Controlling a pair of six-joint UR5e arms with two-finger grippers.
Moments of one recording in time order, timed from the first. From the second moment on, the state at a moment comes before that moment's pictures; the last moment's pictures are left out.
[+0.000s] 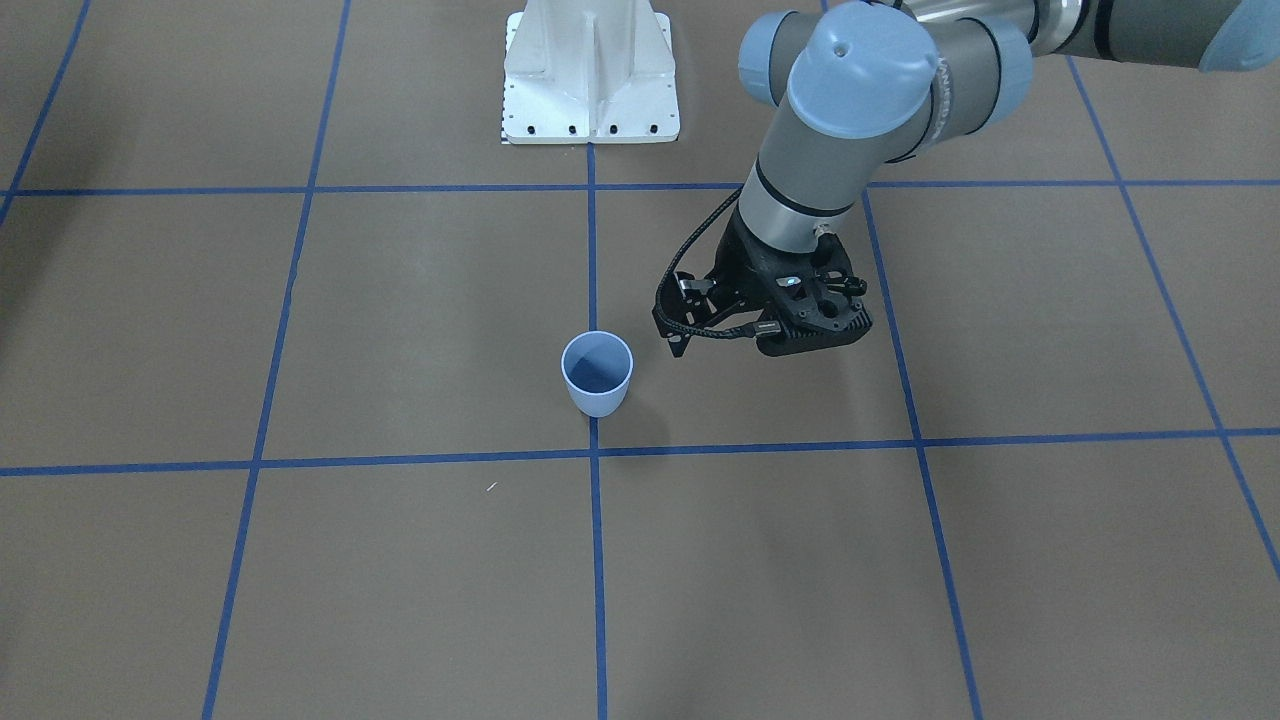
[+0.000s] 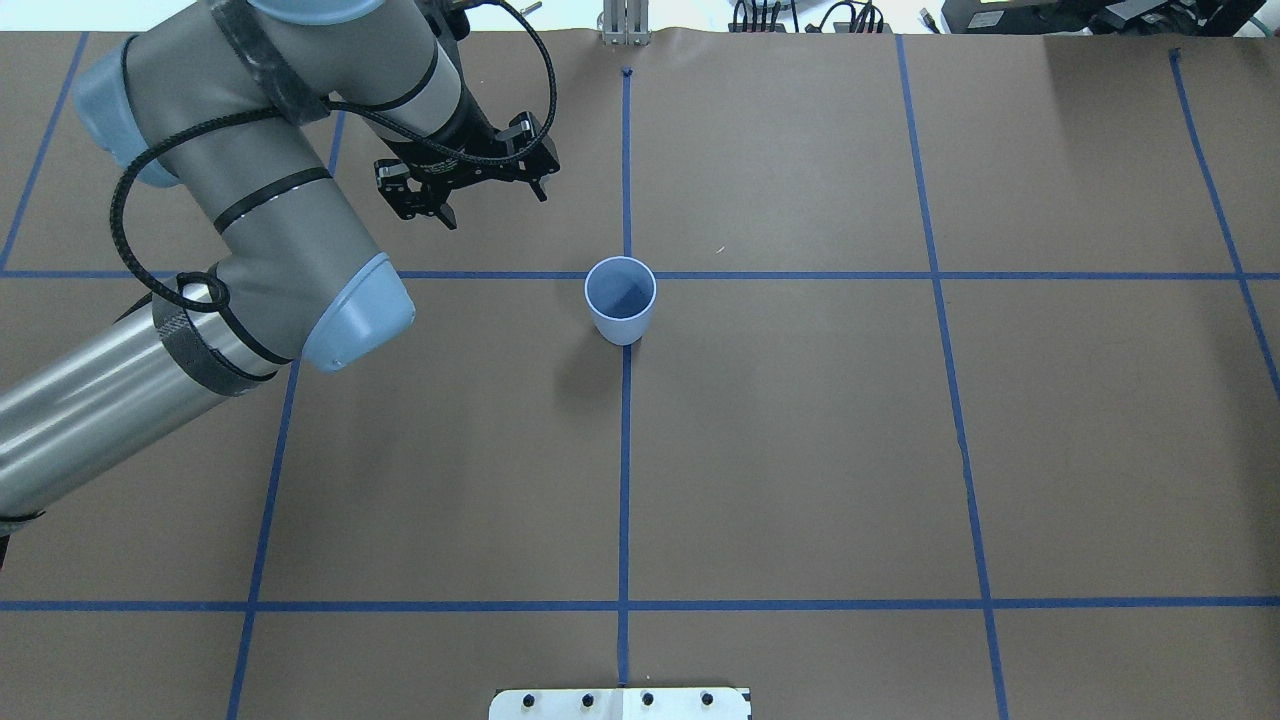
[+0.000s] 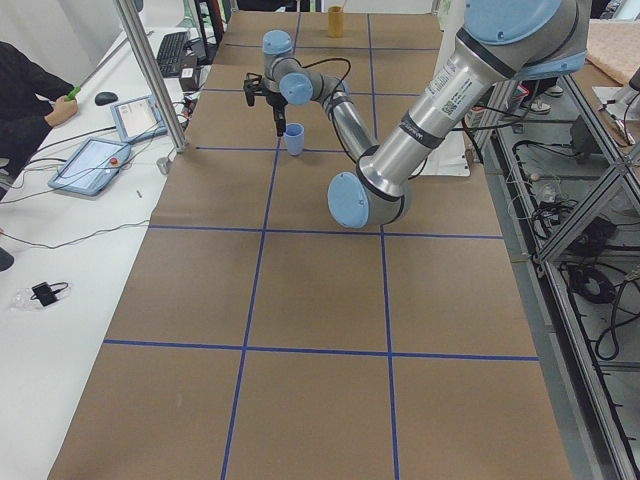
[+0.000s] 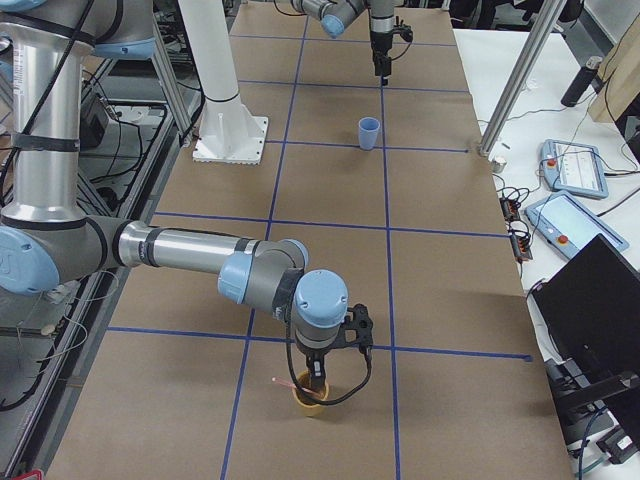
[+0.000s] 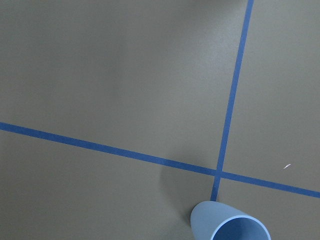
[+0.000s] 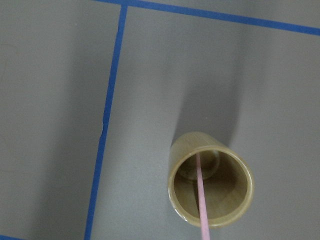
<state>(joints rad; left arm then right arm) -0.81 -2.35 -1.65 -1.58 -2.10 -1.30 1.79 -1.75 1.67 -1.78 2.33 -0.52</state>
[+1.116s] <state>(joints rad) -0.81 -2.31 -1.67 -1.58 -2.10 -1.30 1.81 -1.82 1.61 -1.65 2.31 -0.52</state>
